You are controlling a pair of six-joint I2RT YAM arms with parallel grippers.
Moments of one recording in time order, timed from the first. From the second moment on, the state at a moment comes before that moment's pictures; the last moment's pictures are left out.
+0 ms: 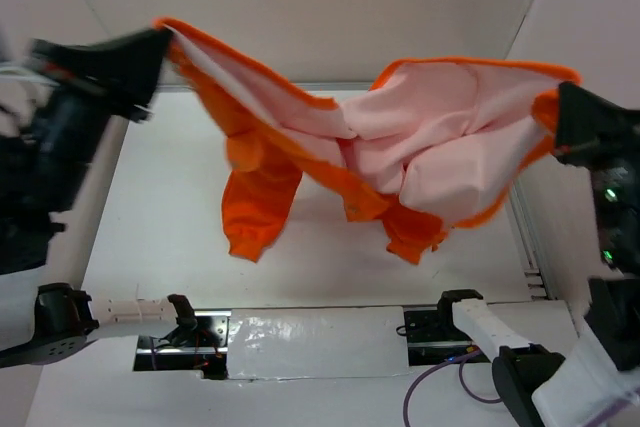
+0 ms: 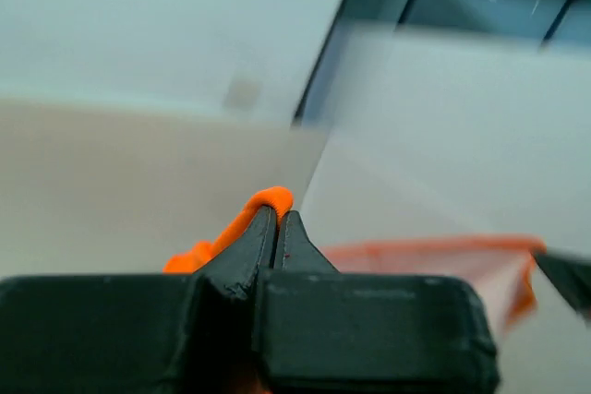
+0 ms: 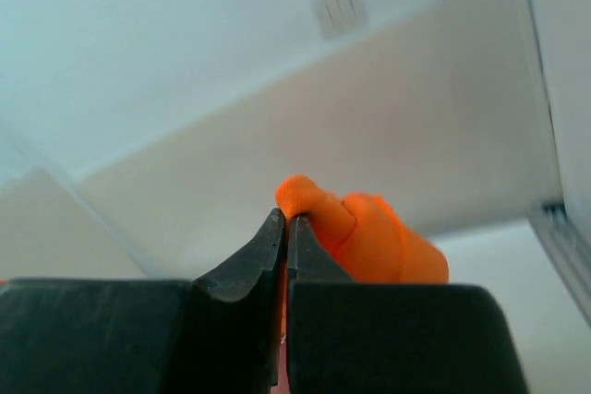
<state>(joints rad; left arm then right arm) -0.98 1.14 2.06 -0.47 -0.46 -0.22 0.03 0.95 2.06 -0.83 0.07 0.42</state>
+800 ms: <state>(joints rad) -0.67 1.83 2.11 -0.32 -0.34 0.11 0.21 1.59 2.08 -0.70 0.08 0.41</state>
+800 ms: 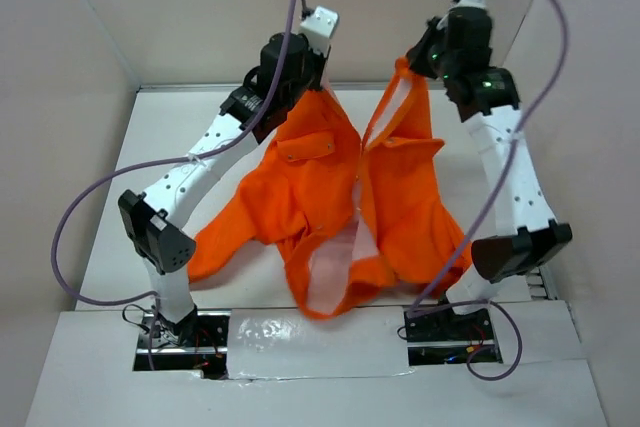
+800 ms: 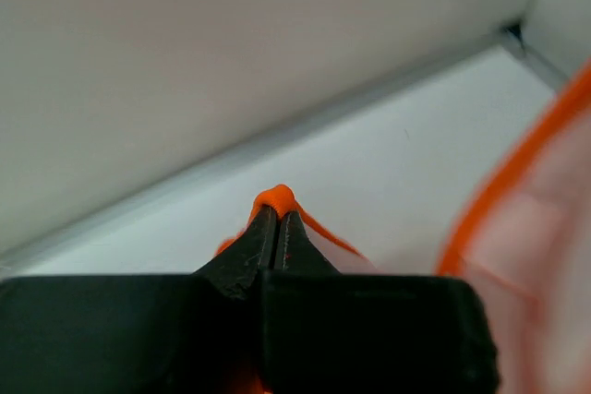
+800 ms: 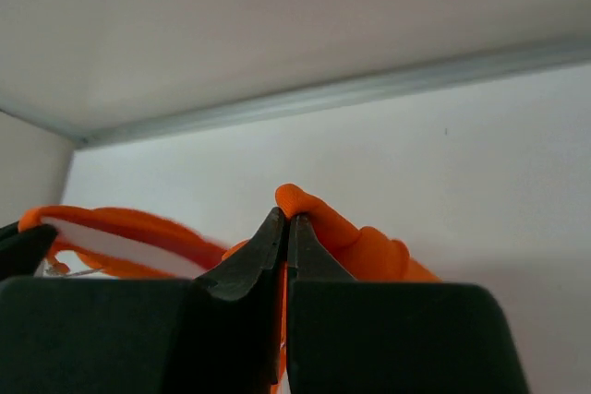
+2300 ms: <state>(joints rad) -0.39 1.95 1.29 -0.42 0.47 -0.55 0.37 1.73 1.07 -0.54 -0.02 0.67</state>
